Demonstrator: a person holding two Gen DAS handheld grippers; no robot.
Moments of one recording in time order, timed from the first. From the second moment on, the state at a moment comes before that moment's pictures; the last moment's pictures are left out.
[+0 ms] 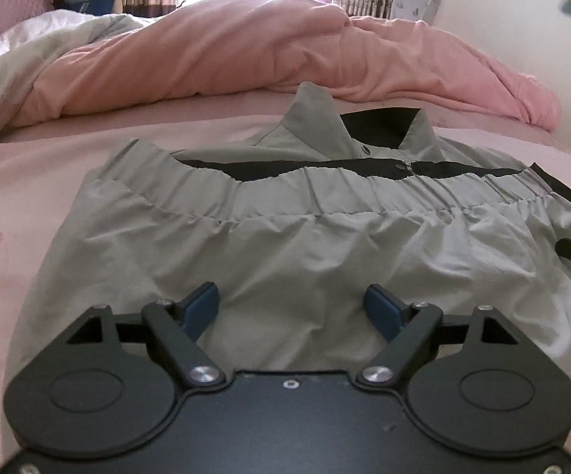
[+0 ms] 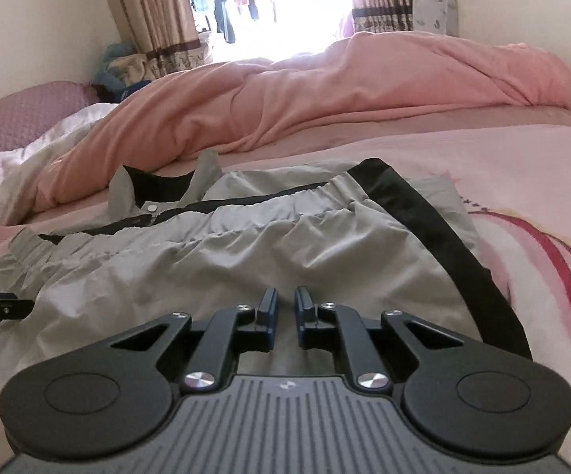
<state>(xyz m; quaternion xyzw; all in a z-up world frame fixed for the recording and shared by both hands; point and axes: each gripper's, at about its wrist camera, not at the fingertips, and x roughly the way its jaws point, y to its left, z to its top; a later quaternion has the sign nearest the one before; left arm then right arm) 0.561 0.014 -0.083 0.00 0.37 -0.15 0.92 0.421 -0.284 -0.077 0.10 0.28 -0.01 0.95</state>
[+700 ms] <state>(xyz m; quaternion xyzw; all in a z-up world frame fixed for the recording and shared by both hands) 0.587 0.055 -0.076 0.00 0.38 -0.08 0.92 0.430 -0.322 -0.068 0.09 0.27 -0.11 0.95</state>
